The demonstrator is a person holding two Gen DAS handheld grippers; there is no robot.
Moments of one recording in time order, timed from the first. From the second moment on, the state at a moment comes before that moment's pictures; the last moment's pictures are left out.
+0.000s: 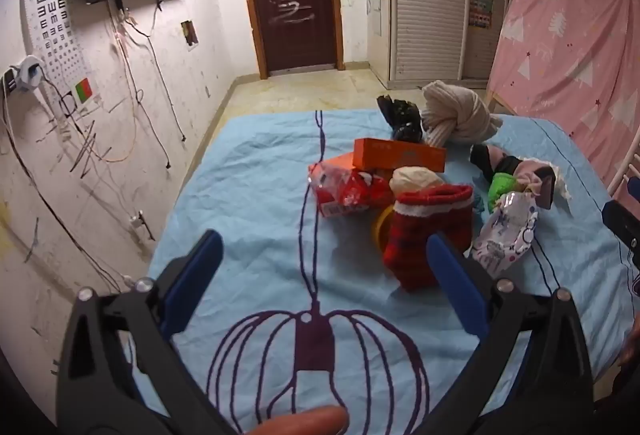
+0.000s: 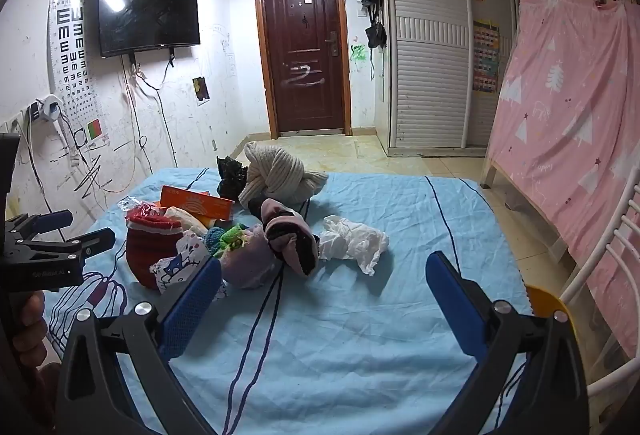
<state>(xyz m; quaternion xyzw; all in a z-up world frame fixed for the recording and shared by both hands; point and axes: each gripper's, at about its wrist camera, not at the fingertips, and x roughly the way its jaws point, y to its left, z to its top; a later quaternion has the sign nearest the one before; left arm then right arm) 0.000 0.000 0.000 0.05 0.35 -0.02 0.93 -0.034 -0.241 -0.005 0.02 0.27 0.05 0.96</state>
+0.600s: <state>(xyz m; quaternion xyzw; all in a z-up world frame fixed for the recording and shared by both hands) 0.000 0.000 0.000 0.05 0.35 -0.02 0.93 -0.033 -0.241 -0.005 0.02 0.27 0.05 0.96</state>
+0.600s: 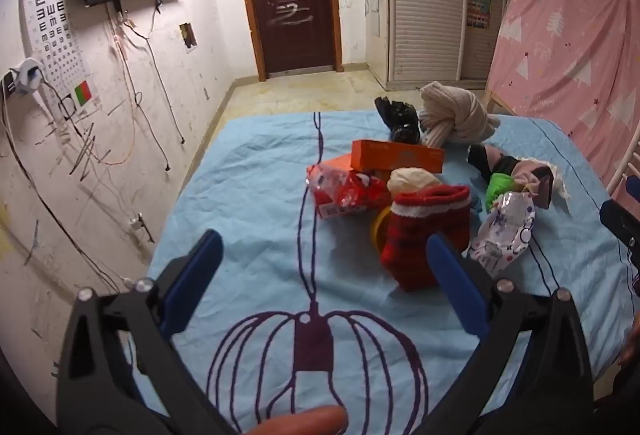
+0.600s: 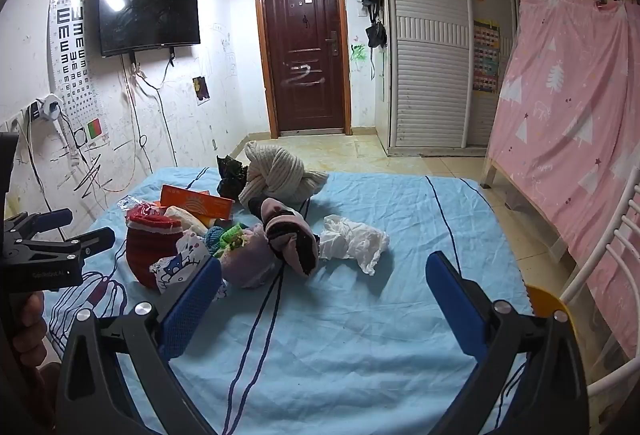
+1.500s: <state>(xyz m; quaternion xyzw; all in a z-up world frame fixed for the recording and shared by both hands) 0.001 -0.002 0.004 0.05 0.35 -0.02 0.93 -0.033 -0.240 -0.005 0.02 0.27 0.05 0.96</state>
